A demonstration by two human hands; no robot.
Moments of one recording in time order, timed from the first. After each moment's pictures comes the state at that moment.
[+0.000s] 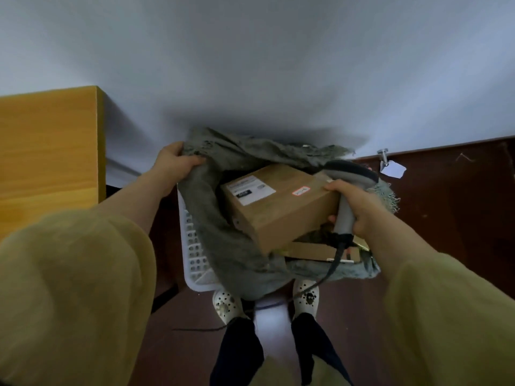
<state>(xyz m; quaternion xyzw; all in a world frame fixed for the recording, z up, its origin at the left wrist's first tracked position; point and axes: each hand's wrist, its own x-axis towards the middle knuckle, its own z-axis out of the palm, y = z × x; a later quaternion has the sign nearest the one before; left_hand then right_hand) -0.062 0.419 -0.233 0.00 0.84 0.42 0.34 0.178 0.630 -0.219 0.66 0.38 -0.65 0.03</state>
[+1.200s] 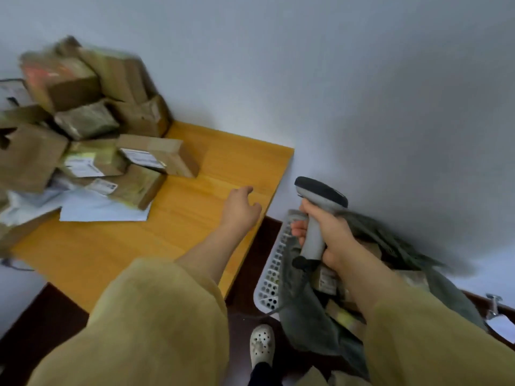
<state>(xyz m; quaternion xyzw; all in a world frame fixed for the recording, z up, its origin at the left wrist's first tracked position) 0.015 0.265 -0.076 -0.05 0.95 0.27 0.13 0.086 0.433 -0.057 0.32 0.47 -0.80 0.16</state>
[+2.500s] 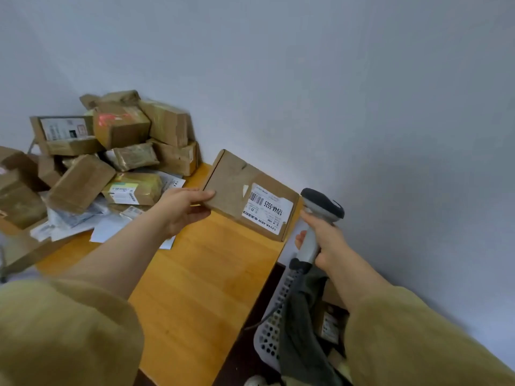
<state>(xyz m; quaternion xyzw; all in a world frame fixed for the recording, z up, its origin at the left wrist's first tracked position) 0.007 0.123 0.075 -0.19 0.68 0.70 0.13 0.055 0.385 0.024 0.34 0.49 -0.79 0.12</state>
